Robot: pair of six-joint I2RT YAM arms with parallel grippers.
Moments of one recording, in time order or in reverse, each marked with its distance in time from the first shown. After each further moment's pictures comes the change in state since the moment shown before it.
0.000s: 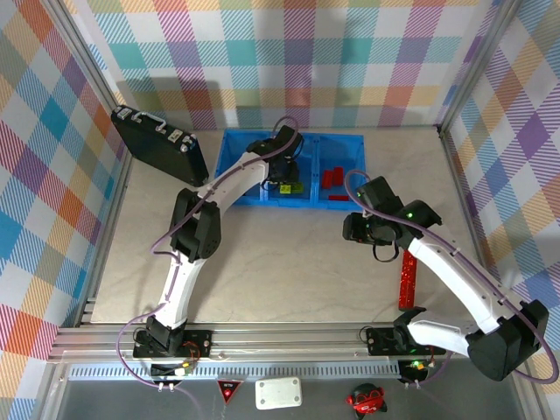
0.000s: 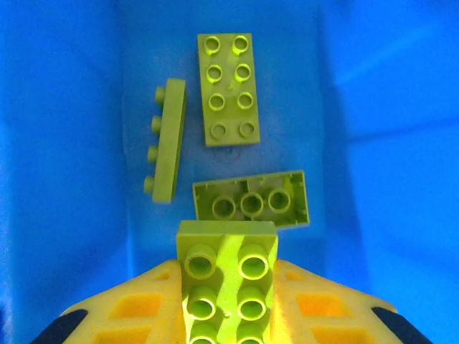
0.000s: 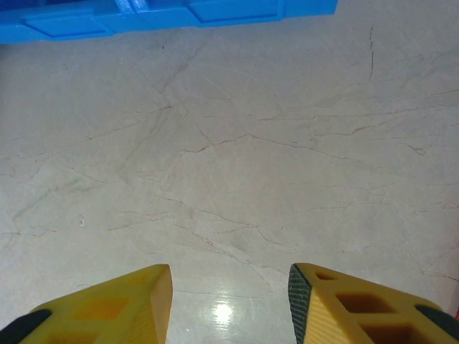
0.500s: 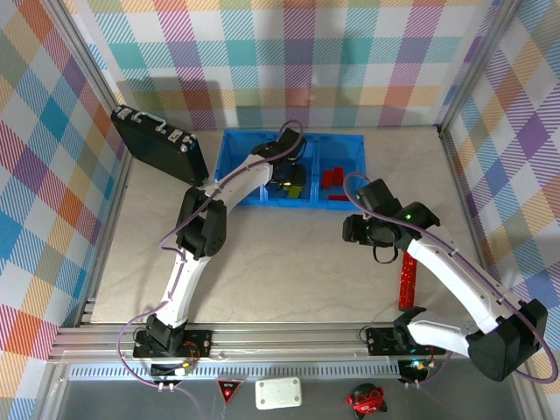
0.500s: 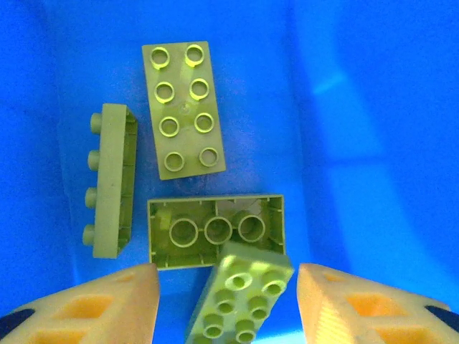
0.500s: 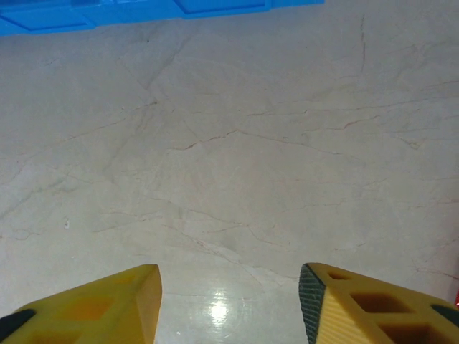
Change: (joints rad) left arm 0.002 0.056 0.021 0.066 0.051 0.035; right arm 0.000 -0.007 -0.025 0.010 0.045 -0.011
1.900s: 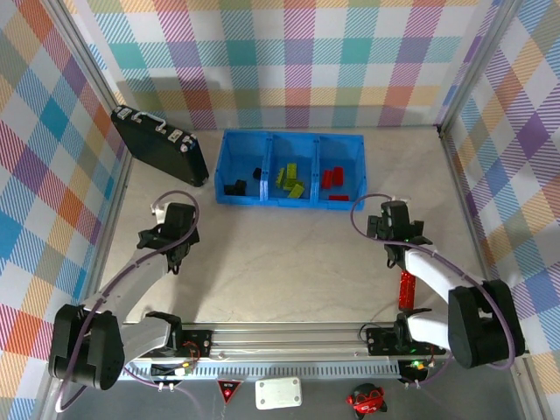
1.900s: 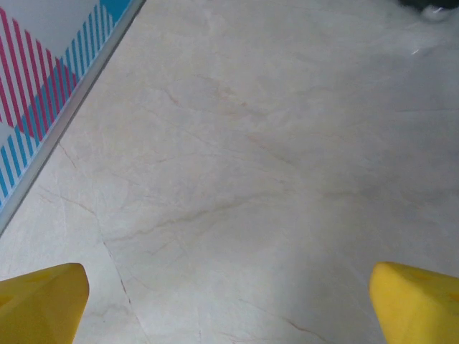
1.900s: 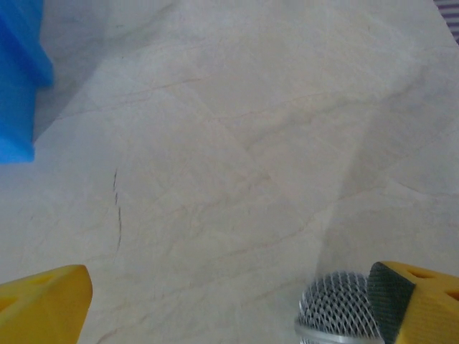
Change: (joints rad) left arm 0.397 -1.247 -1.561 0.421 -0.536 0.086; right arm -0.355 0.105 -0.590 1.015 0.292 -0.415
